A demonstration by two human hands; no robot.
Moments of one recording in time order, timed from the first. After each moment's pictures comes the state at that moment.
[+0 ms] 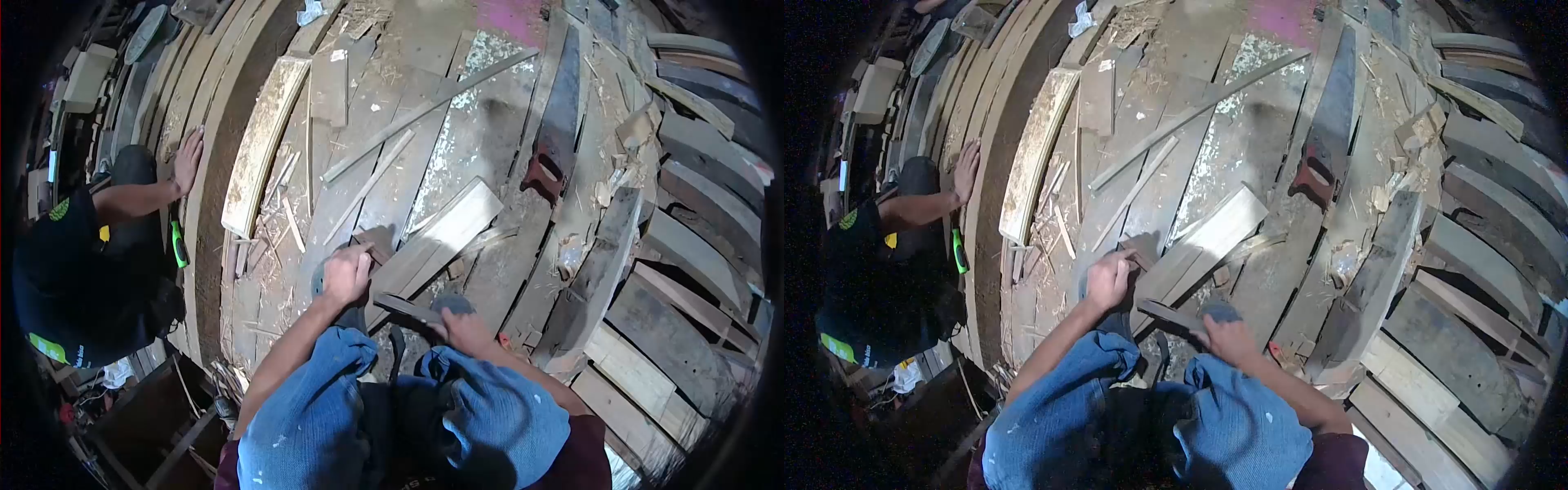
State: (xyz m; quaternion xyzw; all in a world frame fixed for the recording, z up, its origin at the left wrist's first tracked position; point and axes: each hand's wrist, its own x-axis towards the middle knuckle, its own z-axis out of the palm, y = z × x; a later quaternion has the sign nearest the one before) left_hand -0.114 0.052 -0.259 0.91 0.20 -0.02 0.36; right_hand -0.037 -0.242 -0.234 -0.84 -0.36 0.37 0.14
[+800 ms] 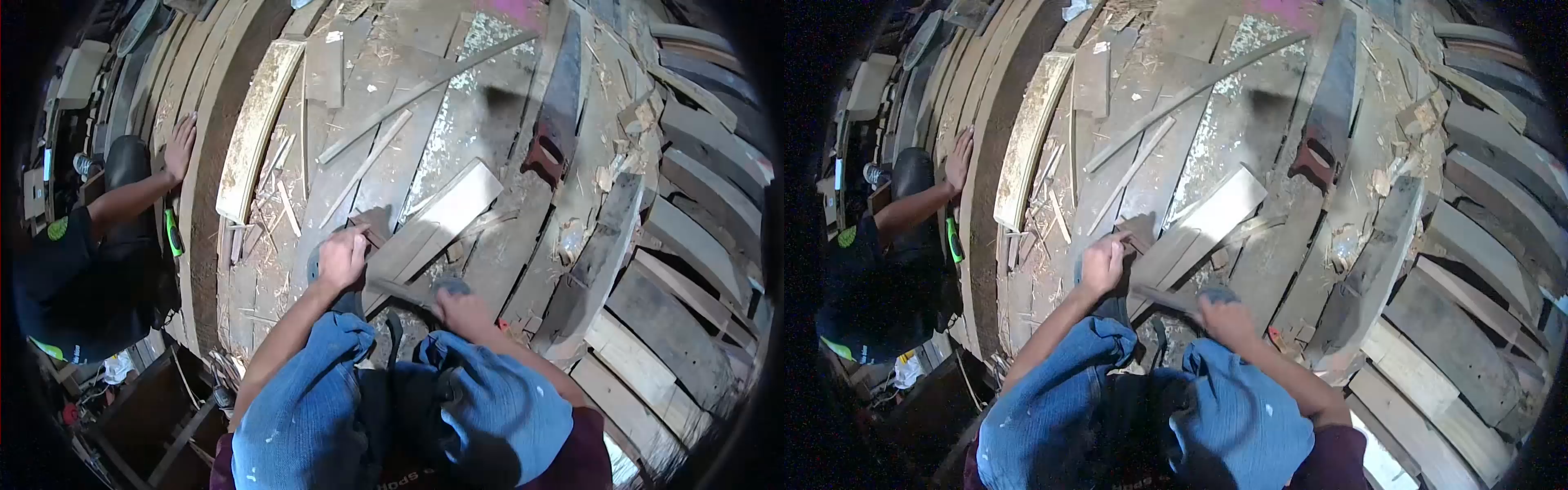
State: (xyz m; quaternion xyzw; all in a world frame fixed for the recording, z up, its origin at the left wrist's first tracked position) left_hand -0.115 0.051 -0.259 0.92 0.19 0.00 0.35; right_hand -0.035 -0.238 -0.244 -0.85 -0.41 0.29 0.16
